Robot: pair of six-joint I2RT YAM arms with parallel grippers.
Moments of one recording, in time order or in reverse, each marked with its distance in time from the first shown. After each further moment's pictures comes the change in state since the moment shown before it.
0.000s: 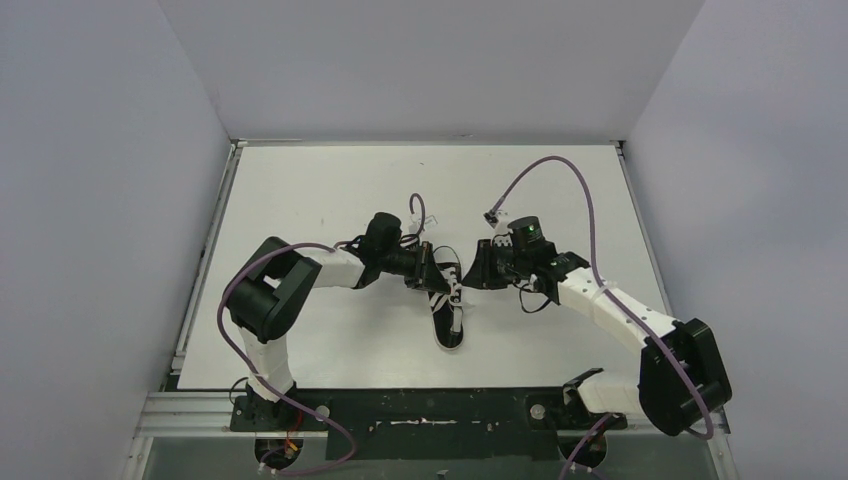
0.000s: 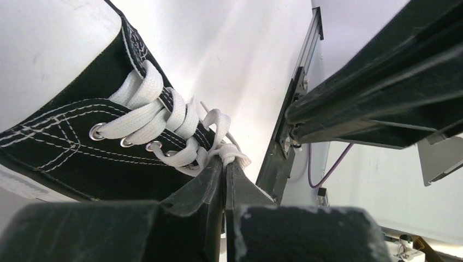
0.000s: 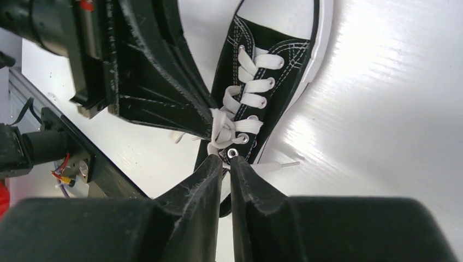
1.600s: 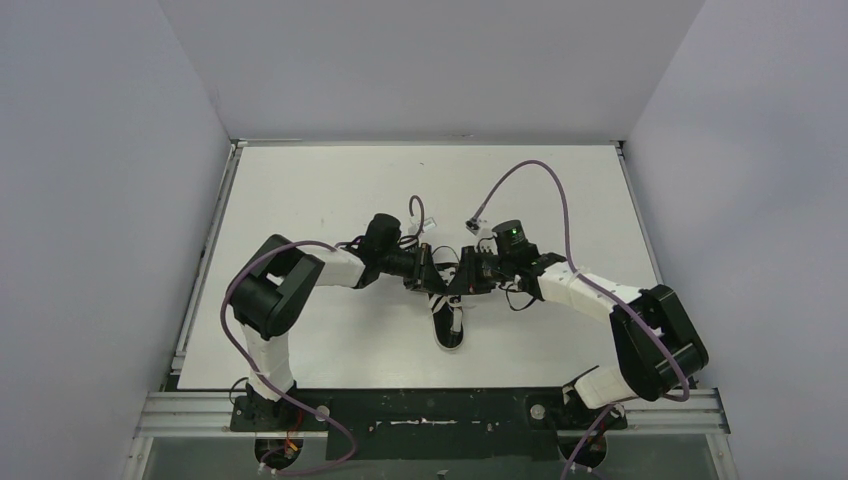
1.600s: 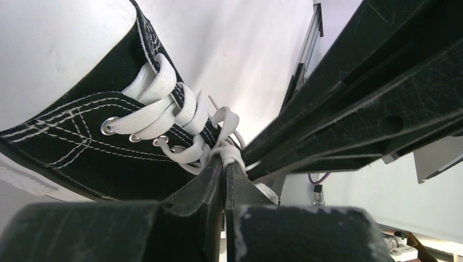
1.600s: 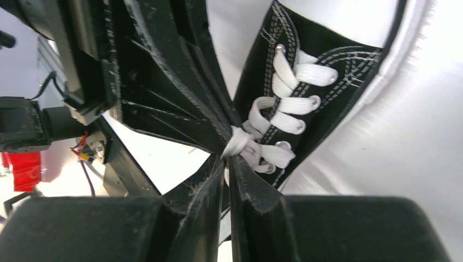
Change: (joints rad) left arm 0.008 0.024 0.000 0.003 0.026 -0.007; right arm 0.030 0.194 -0.023 0.182 -0.142 0.027
